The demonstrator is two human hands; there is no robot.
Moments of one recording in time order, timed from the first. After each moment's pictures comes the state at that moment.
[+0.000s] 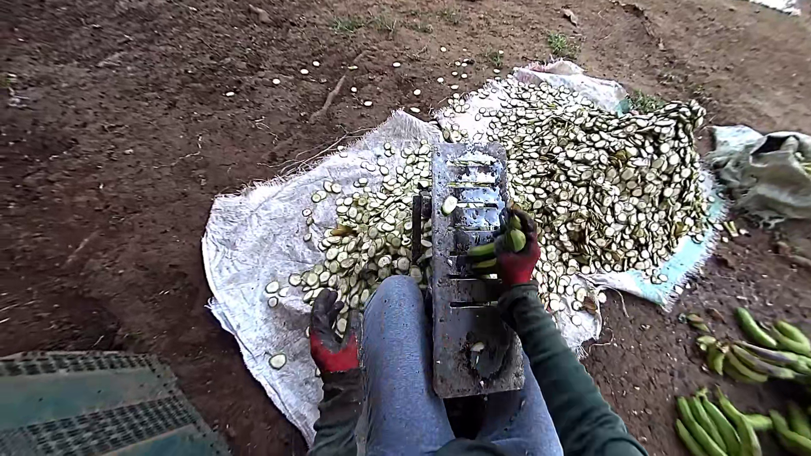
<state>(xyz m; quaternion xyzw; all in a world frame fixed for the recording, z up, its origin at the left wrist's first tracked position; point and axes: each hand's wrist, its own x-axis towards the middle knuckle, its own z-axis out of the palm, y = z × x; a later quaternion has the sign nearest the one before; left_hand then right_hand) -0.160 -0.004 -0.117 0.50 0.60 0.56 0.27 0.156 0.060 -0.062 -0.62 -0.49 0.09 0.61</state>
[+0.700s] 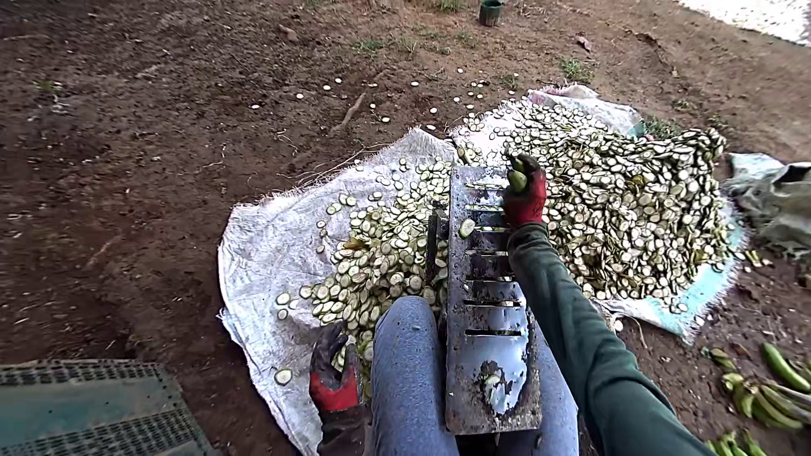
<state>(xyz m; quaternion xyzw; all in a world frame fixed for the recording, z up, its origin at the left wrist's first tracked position) -0.189 -0.018 -0.150 0.50 0.62 0.56 0.23 0.185 0.217 -0.023 -0.63 -0.58 -0.03 0.51</state>
